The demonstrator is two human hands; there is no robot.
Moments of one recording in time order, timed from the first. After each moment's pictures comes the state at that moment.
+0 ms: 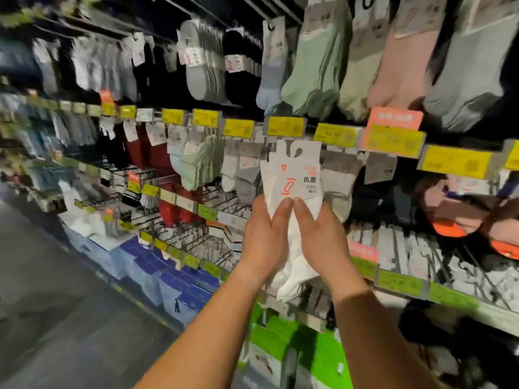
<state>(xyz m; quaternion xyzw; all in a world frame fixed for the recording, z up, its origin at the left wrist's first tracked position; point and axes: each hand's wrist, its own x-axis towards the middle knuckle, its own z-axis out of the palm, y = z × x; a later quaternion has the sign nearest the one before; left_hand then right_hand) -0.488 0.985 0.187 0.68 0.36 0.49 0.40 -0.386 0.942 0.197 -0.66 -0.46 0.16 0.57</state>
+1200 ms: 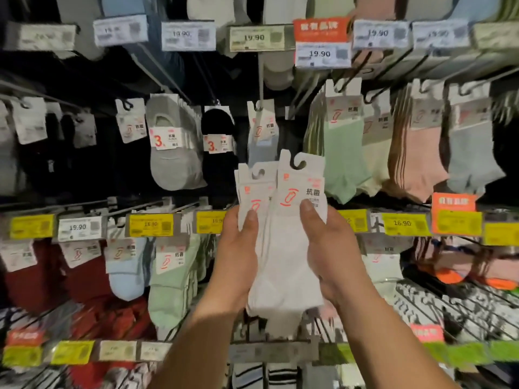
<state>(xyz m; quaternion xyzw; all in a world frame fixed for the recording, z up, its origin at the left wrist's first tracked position) -0.557 1.269 0.297 0.63 0.12 0.45 0.62 -0.485 1.166 0.317 -0.53 -0.30 0.06 0.79</state>
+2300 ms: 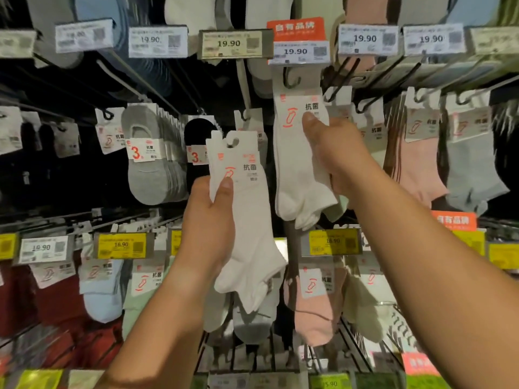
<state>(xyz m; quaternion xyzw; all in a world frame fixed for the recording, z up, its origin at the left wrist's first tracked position) -0.525 1.292 0.360 0.62 0.12 0.54 0.56 -0.395 1.180 0.456 -0.60 -0.33 -0.02 0.72</state>
